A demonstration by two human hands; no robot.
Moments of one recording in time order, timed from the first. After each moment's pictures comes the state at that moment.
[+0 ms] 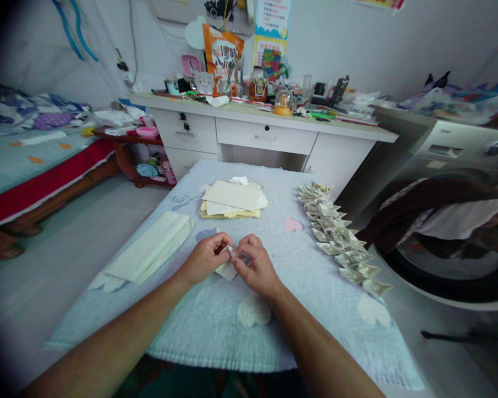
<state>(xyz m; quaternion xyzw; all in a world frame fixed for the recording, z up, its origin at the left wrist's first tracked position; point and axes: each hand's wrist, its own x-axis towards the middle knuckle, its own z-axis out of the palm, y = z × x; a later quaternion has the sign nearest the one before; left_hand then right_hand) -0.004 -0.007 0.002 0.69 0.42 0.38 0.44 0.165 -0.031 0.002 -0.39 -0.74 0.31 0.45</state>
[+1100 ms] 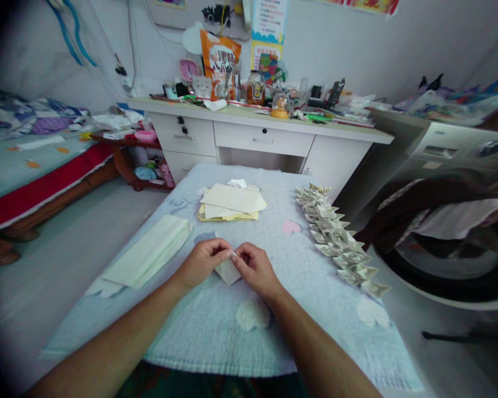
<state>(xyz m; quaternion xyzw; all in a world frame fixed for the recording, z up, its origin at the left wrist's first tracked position) -0.007 -0.004 0.000 0.65 0.40 0.39 0.51 0.164 -0.030 0.004 -0.44 -0.67 0.42 0.42</state>
